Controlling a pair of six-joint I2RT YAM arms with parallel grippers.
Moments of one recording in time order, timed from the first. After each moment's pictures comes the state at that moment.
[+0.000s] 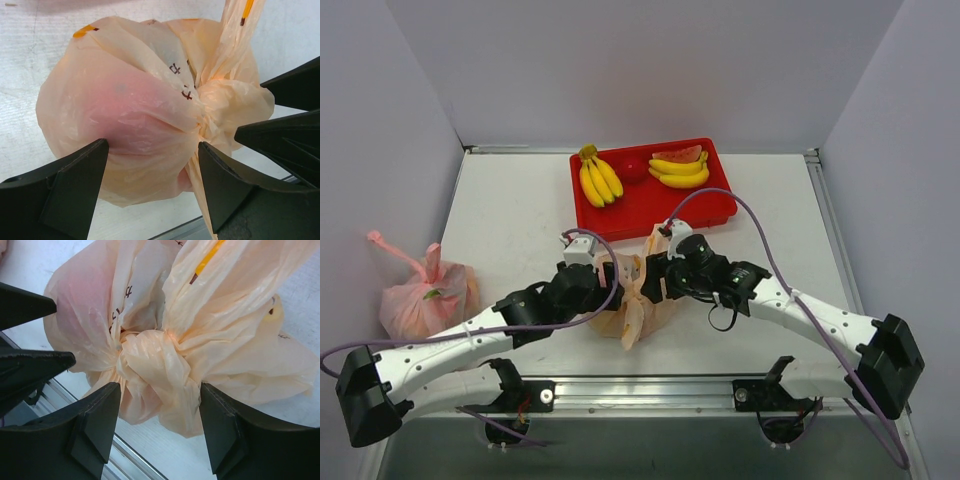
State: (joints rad) left arm -0.97 0.96 0.71 -0.37 -0.40 -0.75; right arm 0.84 1.20 0.83 -0.31 -0.04 0.44
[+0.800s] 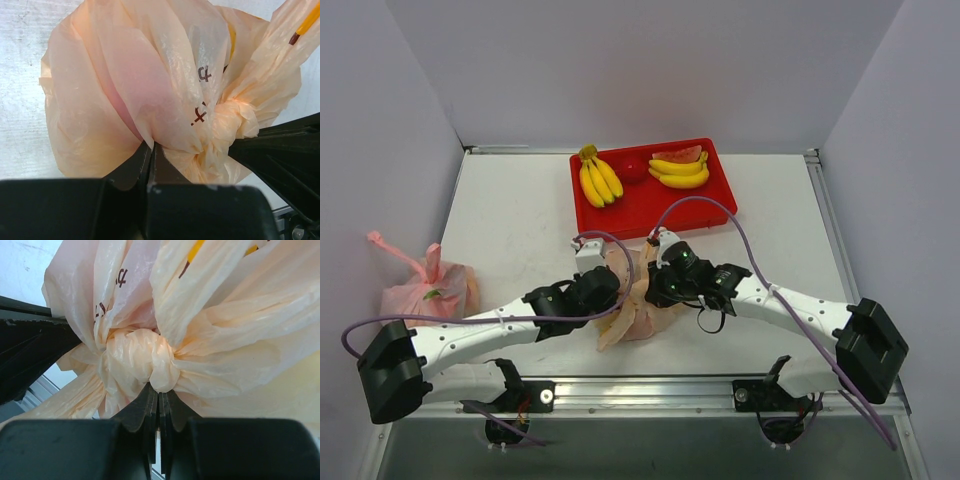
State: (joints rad) left arm -1.03 1.17 0.74 -0.36 -0.49 -0.93; right arm 0.89 1.33 0.81 -0.27 -0.04 0.47
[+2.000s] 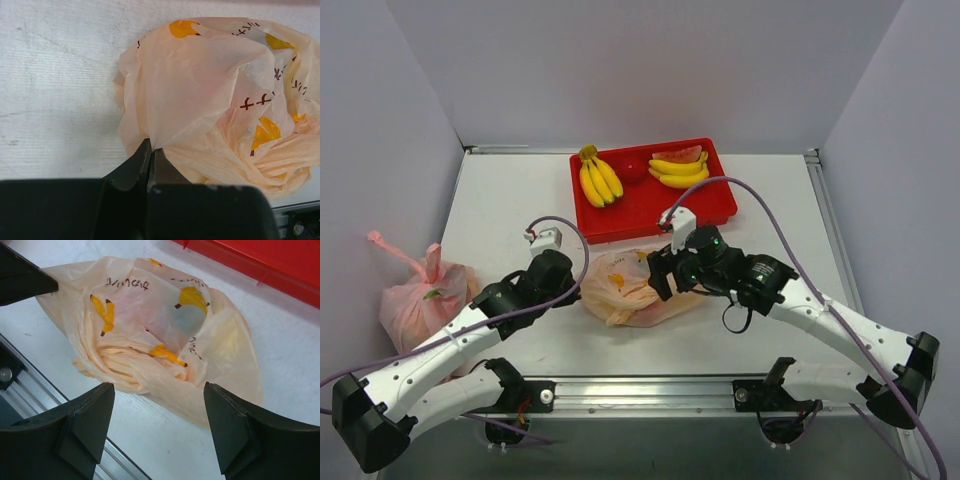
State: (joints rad) left arm -0.76 0.91 0.75 -0.64 -0.35 -0.83; right arm 0.88 1.10 1.01 -0.54 0.08 0.21
